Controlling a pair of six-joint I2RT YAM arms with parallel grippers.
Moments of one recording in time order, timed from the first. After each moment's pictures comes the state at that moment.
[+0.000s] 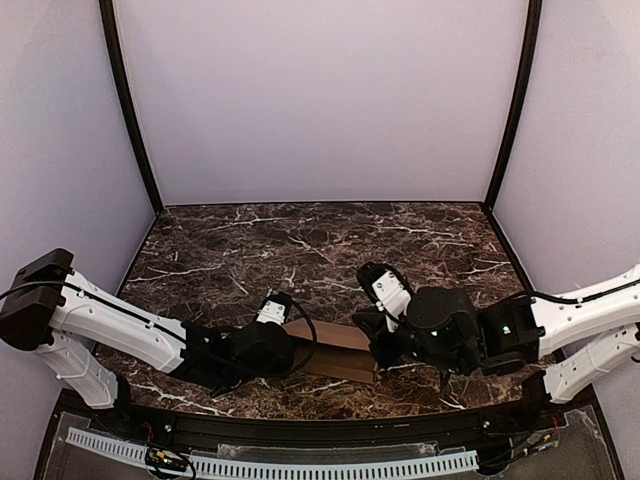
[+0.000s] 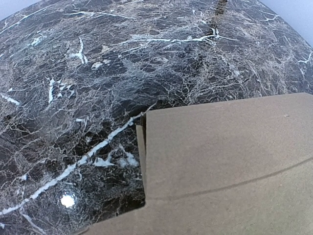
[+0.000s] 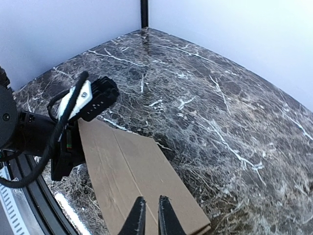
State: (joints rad) left arm -1.29 1.55 0.69 0.00 -0.60 -0.69; right arm 1.44 1.18 0.76 -0.10 0.60 0.30
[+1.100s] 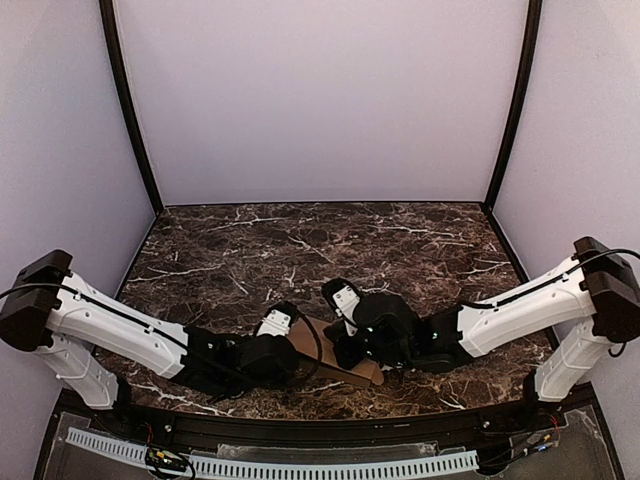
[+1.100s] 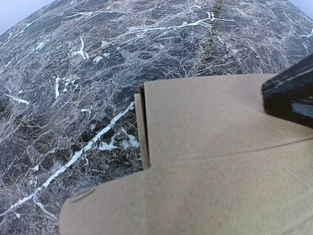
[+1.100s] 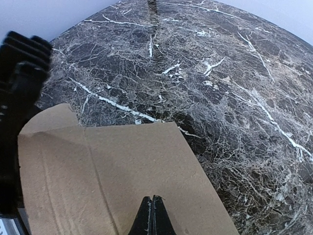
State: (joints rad) left arm -1.36 1.57 0.75 -0.15 -0.68 -0.68; right arm 1.28 1.59 0.79 0.19 0.34 0.37
